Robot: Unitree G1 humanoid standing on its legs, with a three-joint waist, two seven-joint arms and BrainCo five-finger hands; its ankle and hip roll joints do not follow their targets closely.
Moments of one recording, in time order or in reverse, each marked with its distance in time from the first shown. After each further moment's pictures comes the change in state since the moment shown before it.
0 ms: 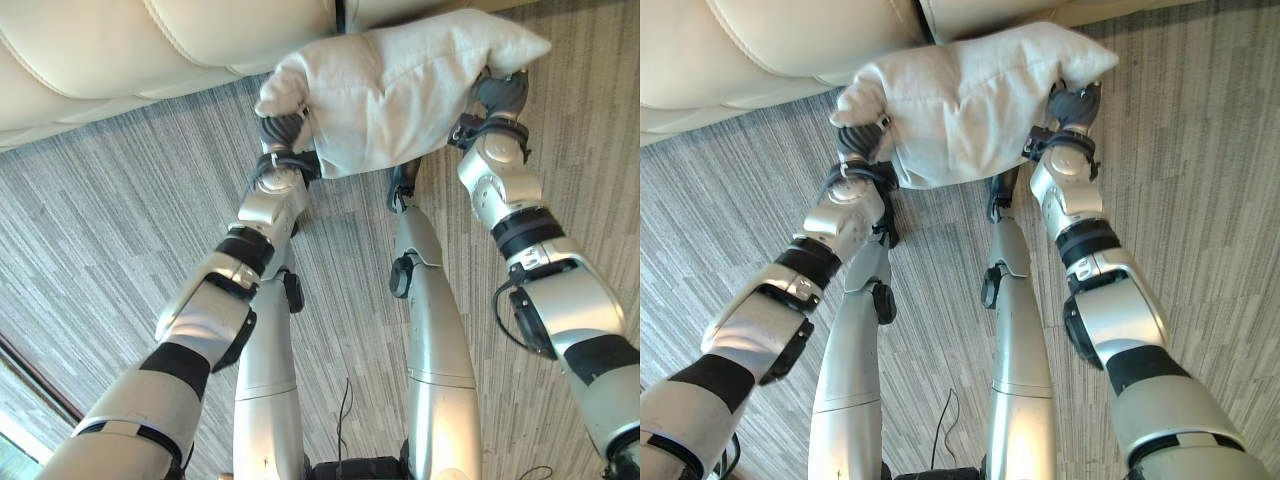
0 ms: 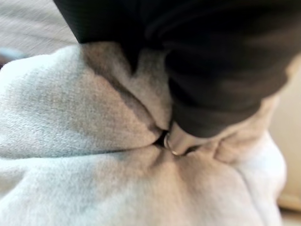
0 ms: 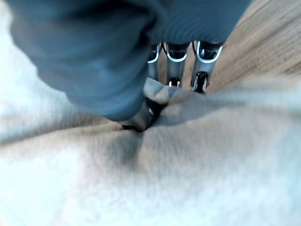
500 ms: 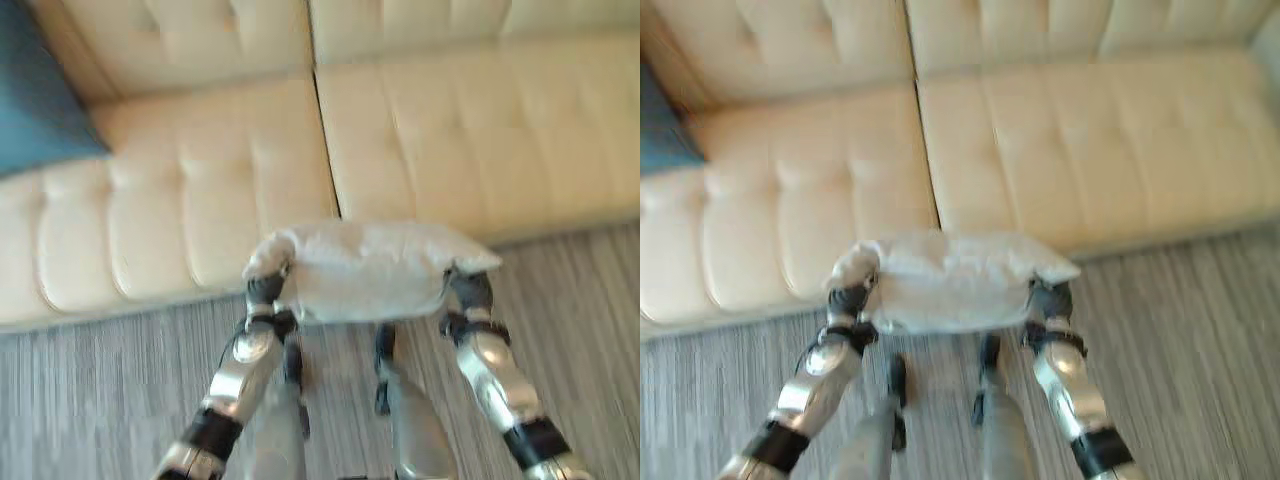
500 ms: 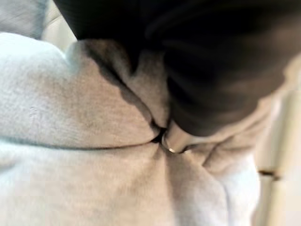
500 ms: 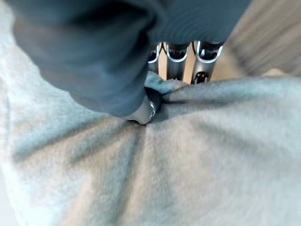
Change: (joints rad) left arm 0.924 0.040 0.104 -0.629 0.207 0.048 -0.067; right arm 0.993 0.056 -0.021 -0.631 -0.210 0.081 0.175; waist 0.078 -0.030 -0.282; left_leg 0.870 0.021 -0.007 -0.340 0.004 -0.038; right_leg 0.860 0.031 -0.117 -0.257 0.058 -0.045
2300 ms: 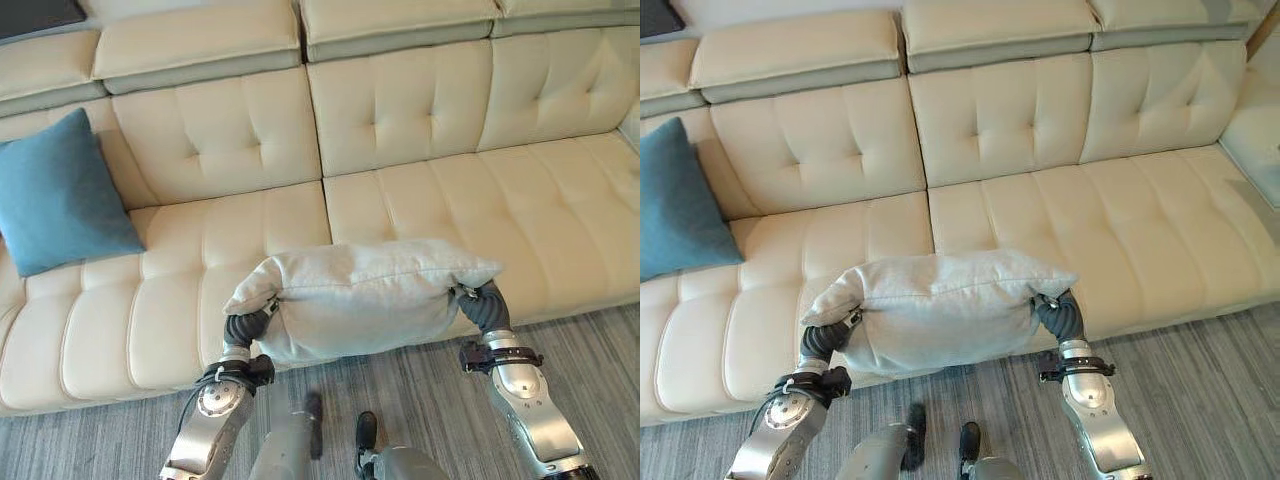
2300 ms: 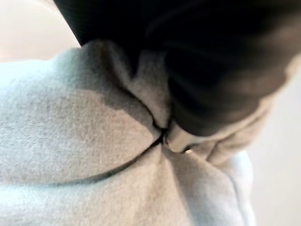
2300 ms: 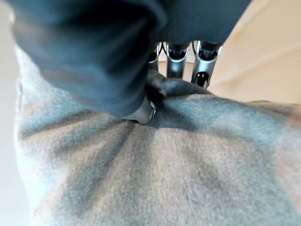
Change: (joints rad) left arm 0.282 0.039 0.092 -0.276 0.152 0.073 -0.178; right arm 0.198 -0.068 -0.086 -0.325 -0.295 0.101 0.166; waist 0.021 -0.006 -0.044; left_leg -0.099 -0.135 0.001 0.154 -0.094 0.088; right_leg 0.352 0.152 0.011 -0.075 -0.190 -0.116
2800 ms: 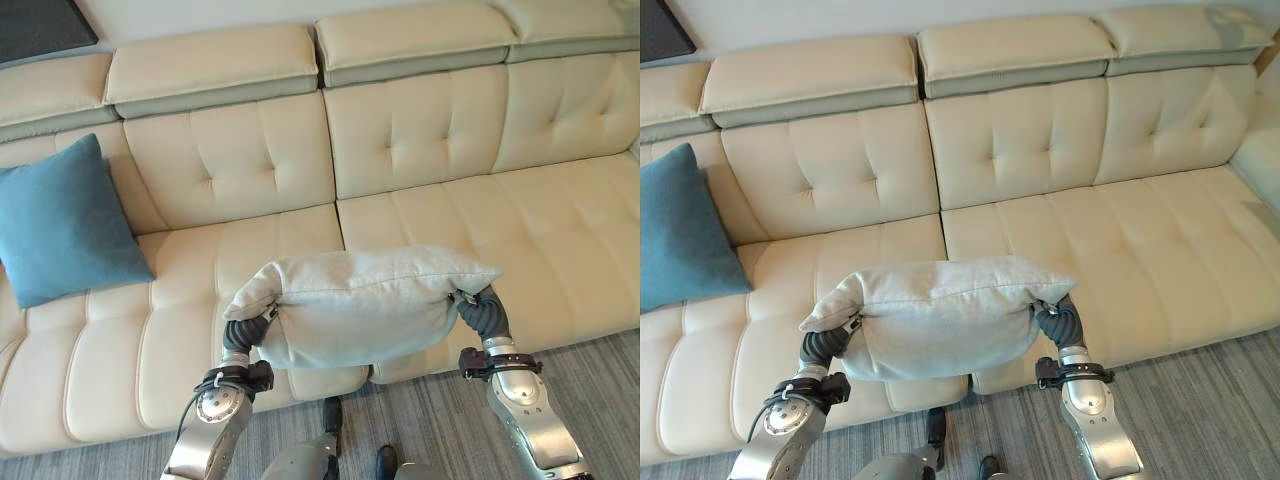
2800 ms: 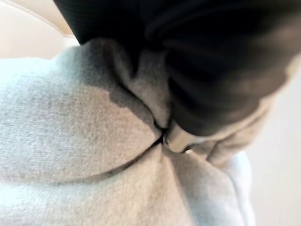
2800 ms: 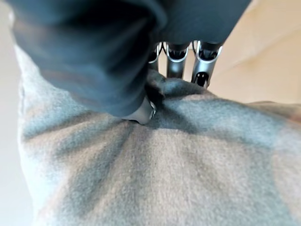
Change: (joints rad) left arm 0.014 0.000 0.004 -0.004 0.007 0.005 -0.002; right arm 0.024 0.034 -0.011 -0.003 -0.024 0.004 0.009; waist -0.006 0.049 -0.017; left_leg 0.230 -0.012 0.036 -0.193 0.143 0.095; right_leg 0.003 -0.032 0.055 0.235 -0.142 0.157
